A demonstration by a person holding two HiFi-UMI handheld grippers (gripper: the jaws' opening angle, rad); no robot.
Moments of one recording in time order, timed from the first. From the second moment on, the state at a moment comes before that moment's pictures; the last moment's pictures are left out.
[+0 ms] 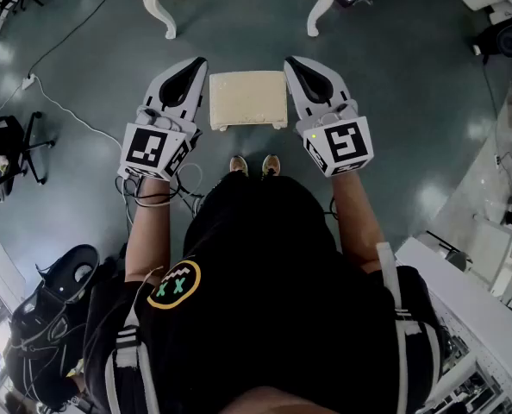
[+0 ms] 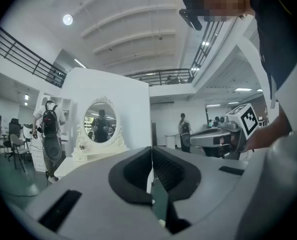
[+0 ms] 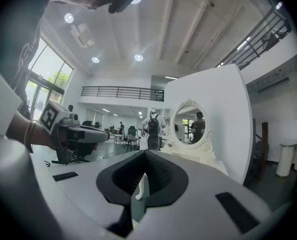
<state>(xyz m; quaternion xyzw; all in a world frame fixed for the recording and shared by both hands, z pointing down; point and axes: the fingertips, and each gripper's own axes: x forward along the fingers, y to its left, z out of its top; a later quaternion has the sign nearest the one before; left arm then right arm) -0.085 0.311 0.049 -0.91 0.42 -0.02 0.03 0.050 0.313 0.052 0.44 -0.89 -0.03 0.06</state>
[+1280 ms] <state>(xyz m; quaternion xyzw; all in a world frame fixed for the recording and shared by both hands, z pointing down) -0.084 0.302 0.058 -0.91 0.41 -0.03 0.06 0.058 0.297 0.058 0.45 -0.89 -0.01 0.05</state>
